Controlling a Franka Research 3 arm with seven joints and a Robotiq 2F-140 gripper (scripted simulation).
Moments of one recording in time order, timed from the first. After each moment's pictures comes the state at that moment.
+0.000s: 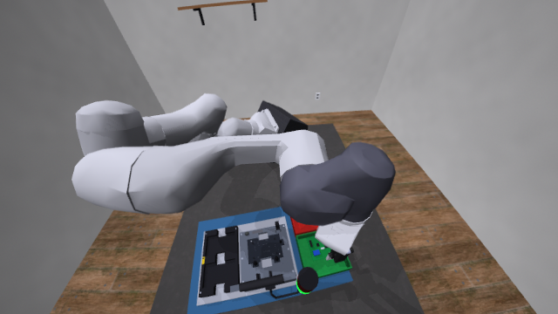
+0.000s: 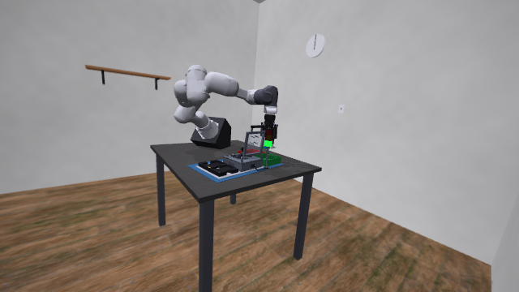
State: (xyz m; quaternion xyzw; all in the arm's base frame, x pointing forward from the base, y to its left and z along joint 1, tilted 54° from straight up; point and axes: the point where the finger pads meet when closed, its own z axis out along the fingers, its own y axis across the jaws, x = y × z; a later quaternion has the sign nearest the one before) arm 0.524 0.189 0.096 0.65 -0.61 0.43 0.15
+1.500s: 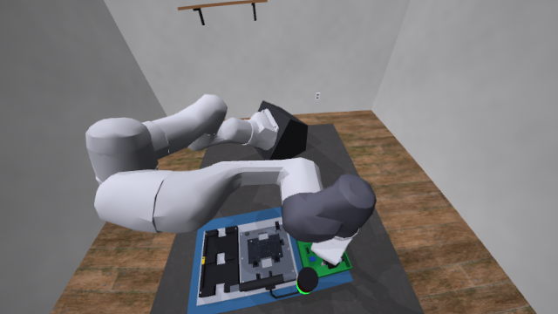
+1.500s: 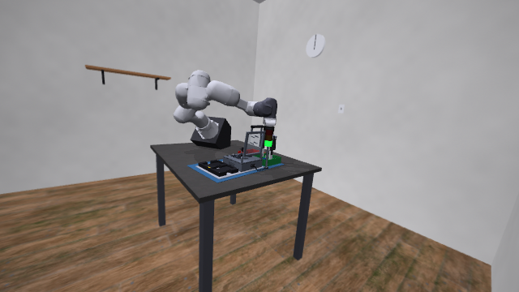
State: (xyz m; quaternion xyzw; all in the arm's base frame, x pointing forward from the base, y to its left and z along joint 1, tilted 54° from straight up) arm 0.554 0.131 0.053 0.65 -0.61 0.43 0.15
